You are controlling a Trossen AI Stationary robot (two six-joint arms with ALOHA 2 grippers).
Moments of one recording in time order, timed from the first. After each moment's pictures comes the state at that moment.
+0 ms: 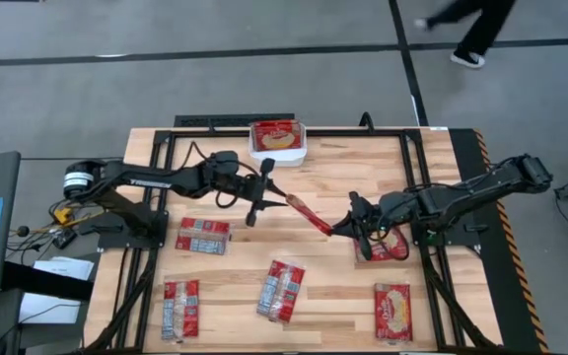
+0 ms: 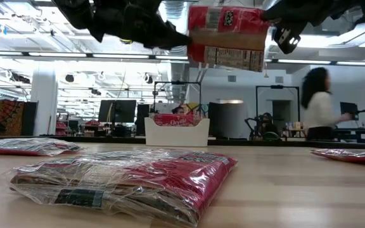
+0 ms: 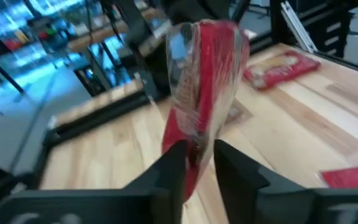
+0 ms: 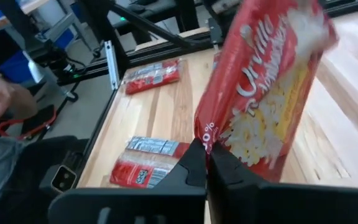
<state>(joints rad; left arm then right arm) 0.20 1.45 0.82 0.47 0.35 0.41 0.23 1.00 0.60 0.08 0.06 0.34</state>
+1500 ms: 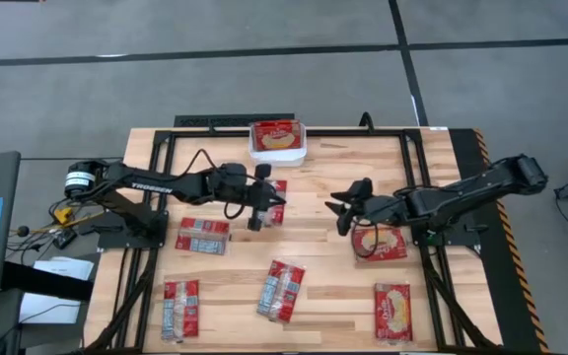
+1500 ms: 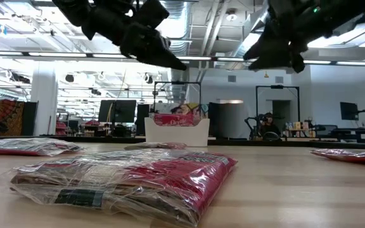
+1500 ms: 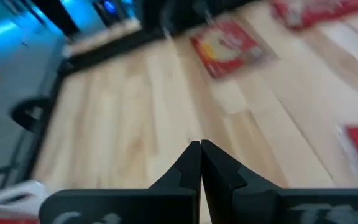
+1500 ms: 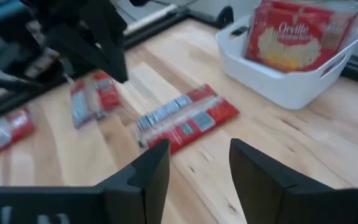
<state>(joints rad) 0.11 1.46 0.82 0.28 0.06 0.39 0.20 1.12 0.60 0.02 0.60 0.59</state>
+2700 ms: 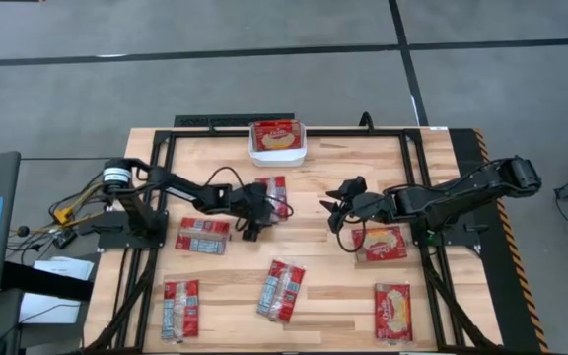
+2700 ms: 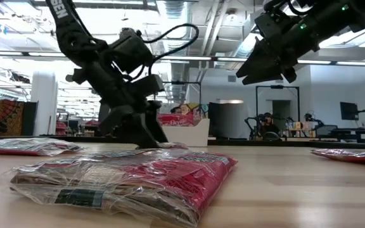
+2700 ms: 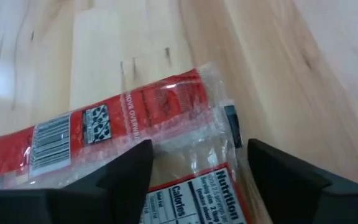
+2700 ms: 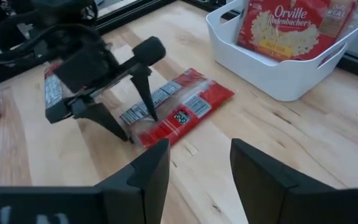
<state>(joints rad) 0.15 1.78 0.70 0.24 -0.02 0.39 0.12 1.20 0.60 0.06 0.54 0.54</state>
